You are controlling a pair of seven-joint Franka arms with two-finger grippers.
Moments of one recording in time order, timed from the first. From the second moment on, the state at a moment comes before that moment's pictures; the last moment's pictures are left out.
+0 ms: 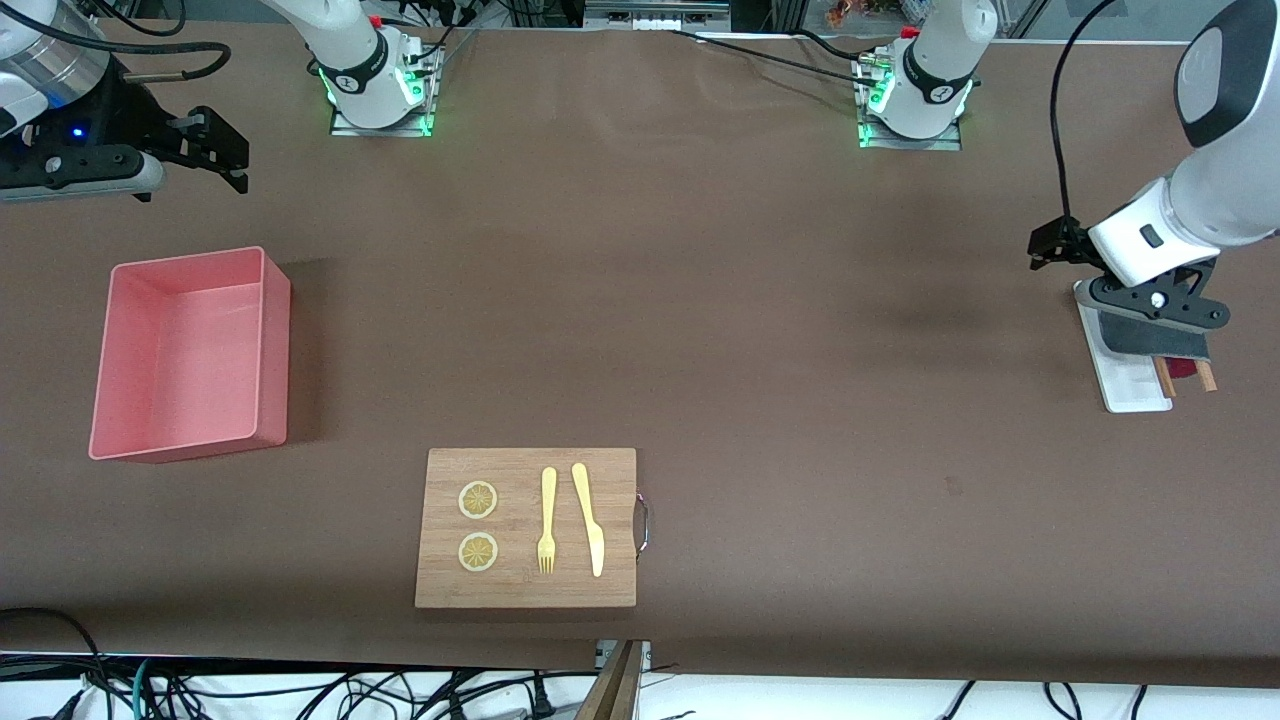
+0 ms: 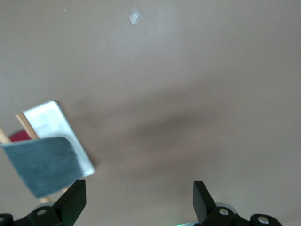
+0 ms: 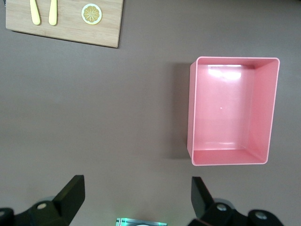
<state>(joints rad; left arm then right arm) 0.02 0.06 -0.05 -1.77 0.13 1.63 0.33 0.23 -0.07 -0.04 -1.59 -0.06 1.48 0.04</state>
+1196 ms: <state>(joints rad) 0.39 0.49 -0.04 -1.72 0.32 1.89 1.29 0.23 -0.06 -0.12 -1.62 0.04 1.47 -0.02</state>
